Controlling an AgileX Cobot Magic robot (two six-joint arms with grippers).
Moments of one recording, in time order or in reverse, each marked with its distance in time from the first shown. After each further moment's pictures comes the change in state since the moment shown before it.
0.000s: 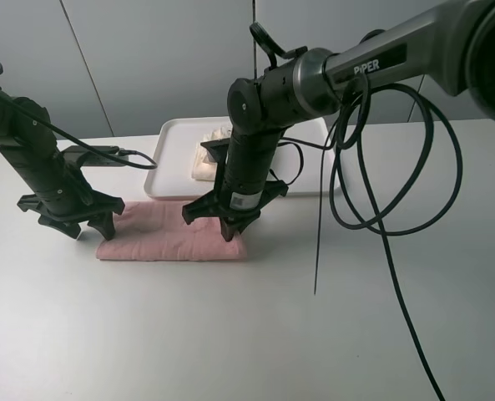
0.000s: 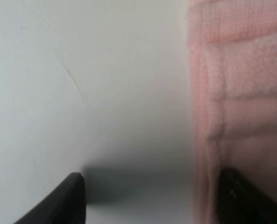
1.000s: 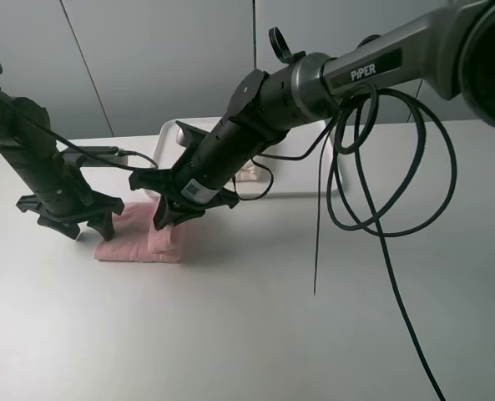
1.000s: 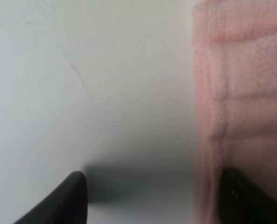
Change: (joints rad) left arm 0.000 0.000 0.000 0.000 0.008 -0.004; right arm 0.000 0.054 0.000 0.761 -0.116 -0.419
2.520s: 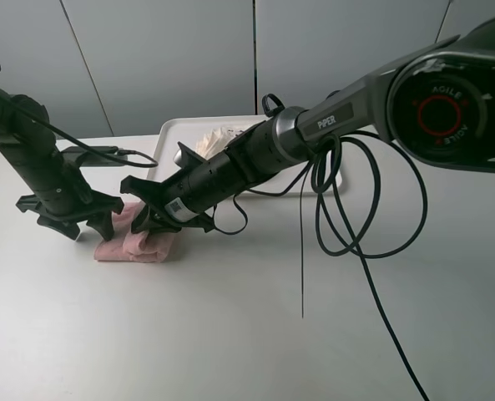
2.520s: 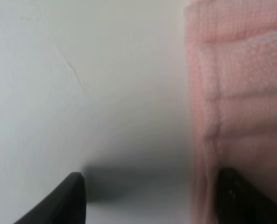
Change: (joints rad) left arm 0.000 -0.002 -0.023 -0.026 0.039 0.018; right arm 0.014 0.135 0.002 0.486 -0.061 -0.305
